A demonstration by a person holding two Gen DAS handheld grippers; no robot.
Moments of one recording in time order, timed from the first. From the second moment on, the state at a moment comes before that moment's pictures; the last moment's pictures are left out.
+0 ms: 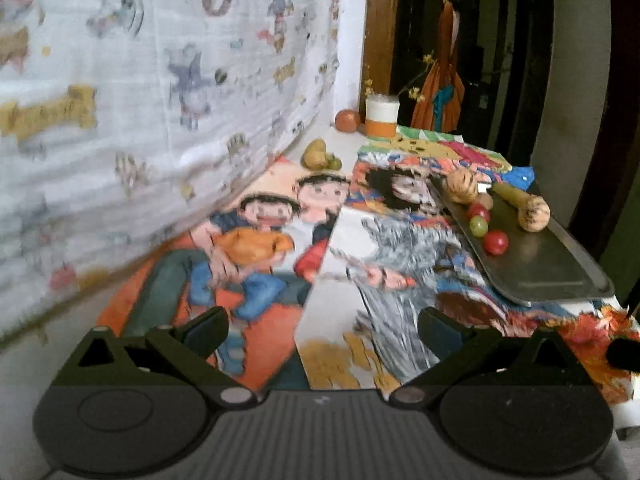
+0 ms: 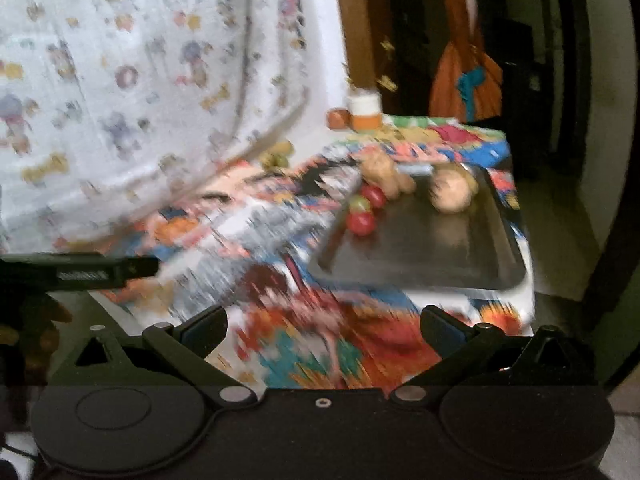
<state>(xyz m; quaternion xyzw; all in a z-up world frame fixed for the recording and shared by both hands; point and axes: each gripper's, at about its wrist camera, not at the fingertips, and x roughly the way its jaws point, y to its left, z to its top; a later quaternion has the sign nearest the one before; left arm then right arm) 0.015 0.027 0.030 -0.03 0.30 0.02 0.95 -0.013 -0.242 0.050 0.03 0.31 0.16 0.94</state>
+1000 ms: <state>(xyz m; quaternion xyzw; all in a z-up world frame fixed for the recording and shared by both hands) 0.173 0.073 0.099 -0.06 0.26 -0.02 0.96 0.210 -0.172 0.140 -0.37 0.18 0.42 0.81</state>
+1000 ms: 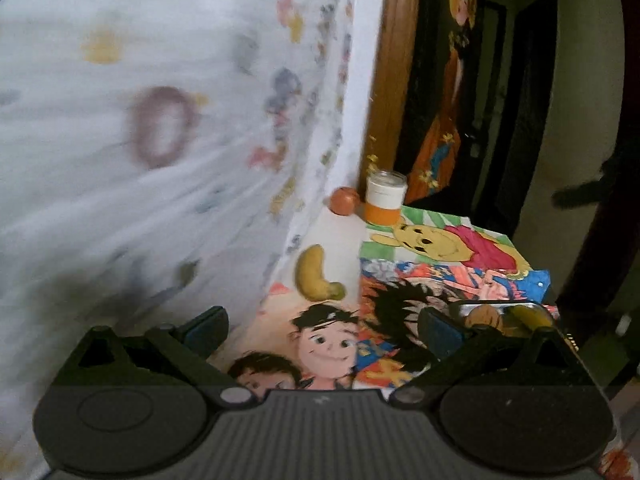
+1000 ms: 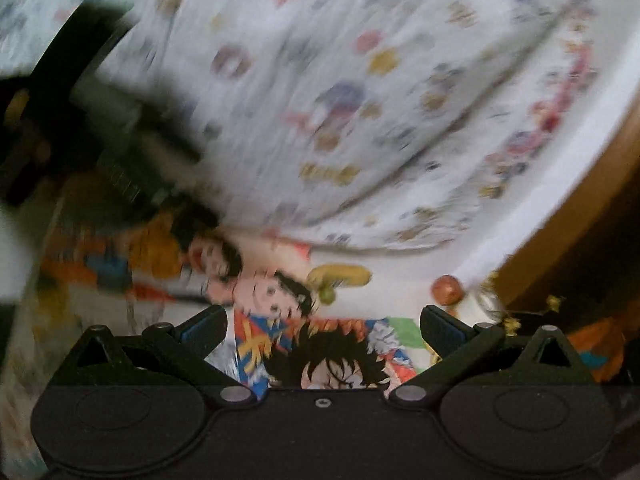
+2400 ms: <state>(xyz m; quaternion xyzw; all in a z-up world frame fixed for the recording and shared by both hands) 0.474 0.025 0.007 0.11 0.46 0.04 0.88 0.362 -0.146 0.023 -0.26 0.33 0.46 0.78</state>
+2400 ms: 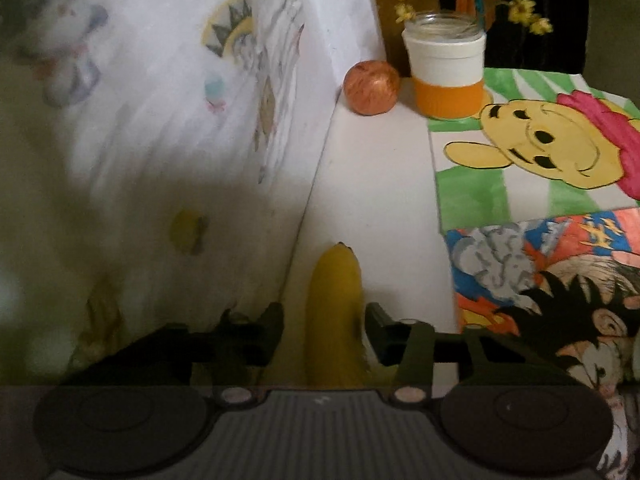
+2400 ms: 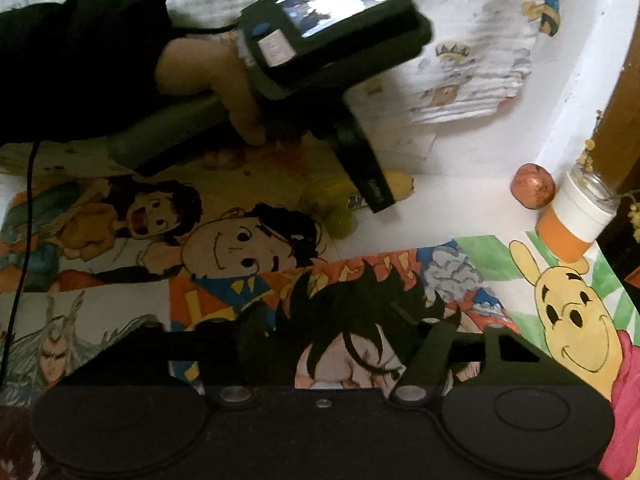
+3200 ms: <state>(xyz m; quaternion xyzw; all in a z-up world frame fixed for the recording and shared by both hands) 0.482 0.034 0.002 0.12 0.47 0.00 0.88 0.391 -0.106 -0.011 -0.28 0.32 0.42 0.80</state>
